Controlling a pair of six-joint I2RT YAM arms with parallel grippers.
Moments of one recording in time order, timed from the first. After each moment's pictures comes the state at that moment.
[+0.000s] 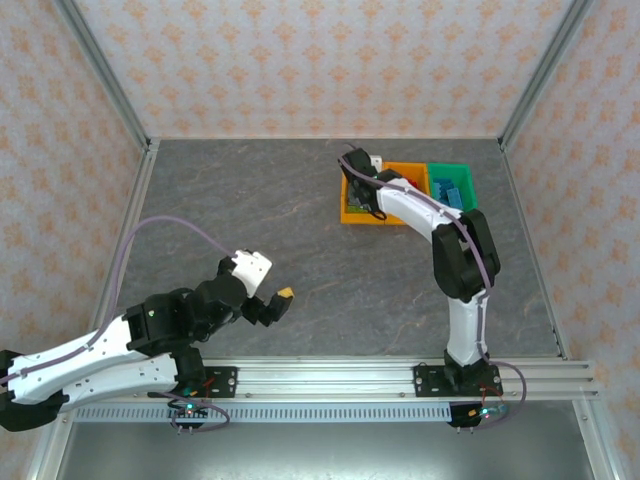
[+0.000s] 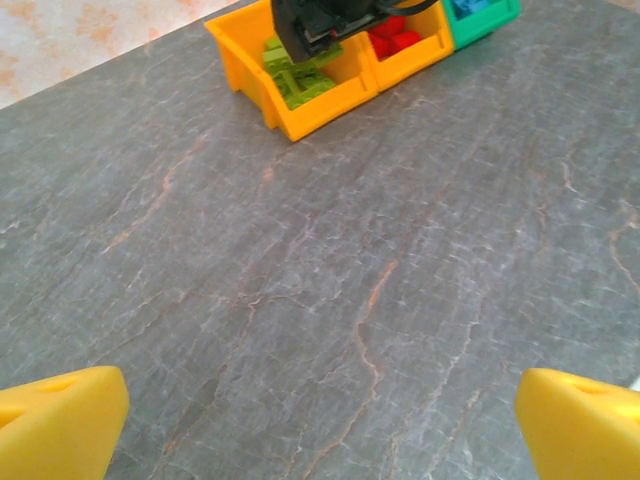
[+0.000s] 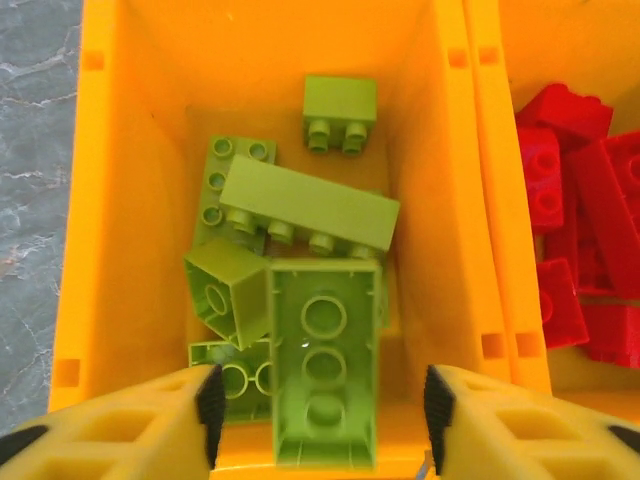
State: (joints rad) left arm -1.11 0.69 0.79 -0.72 -0.52 -0.26; right arm 0.52 1.99 1.61 -0.64 0.38 0.47
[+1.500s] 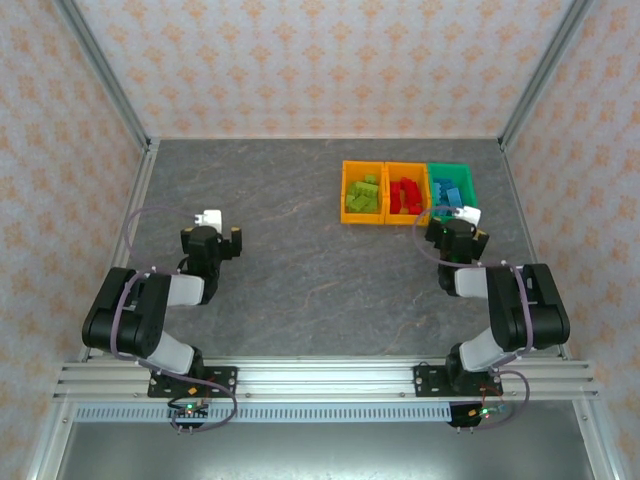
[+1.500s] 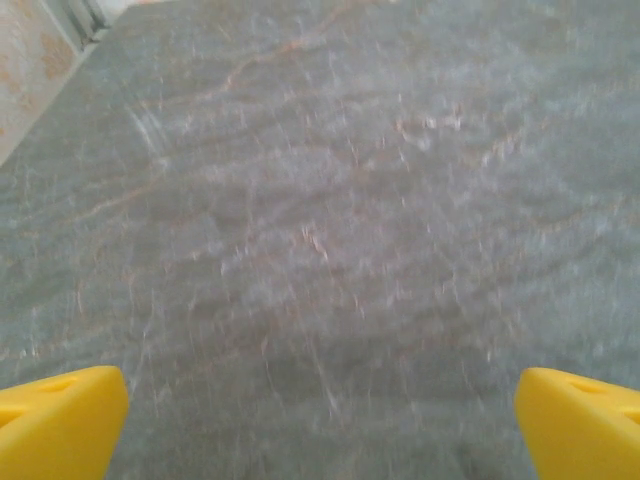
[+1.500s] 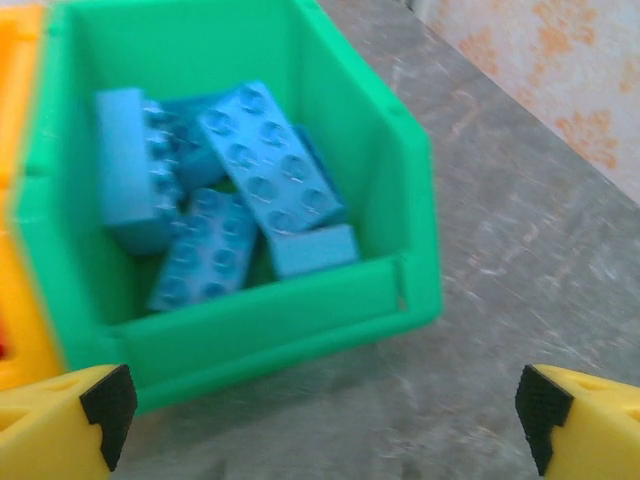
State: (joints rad) left arm -0.07 1.51 0.39 0.65 -0.29 0.00; right arm 0.04 1.52 0.42 0.62 0.37 0.17
